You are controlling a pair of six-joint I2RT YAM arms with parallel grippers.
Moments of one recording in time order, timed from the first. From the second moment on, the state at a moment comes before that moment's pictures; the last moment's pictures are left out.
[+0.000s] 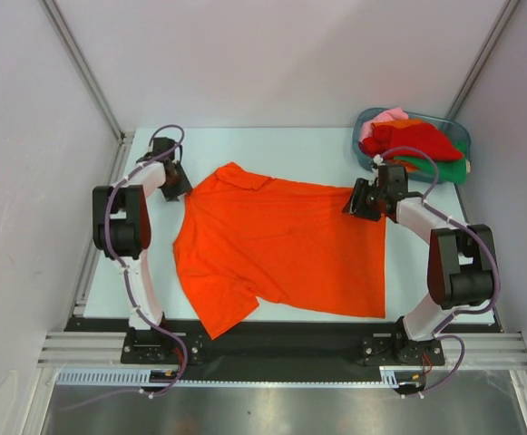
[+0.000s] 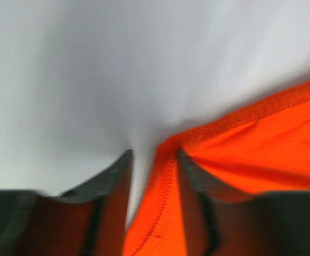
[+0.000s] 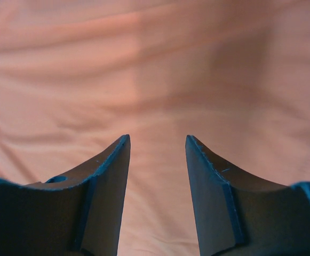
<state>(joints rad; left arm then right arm) 0.01 2.11 1.54 -0.50 -0.05 -0.43 0.12 1.63 0.99 -0.21 -0.28 0.37</state>
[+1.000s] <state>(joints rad) -0.10 2.30 1.80 -0.37 0.27 -0.40 0.01 1.56 0.95 -0.12 -0.19 0.39</state>
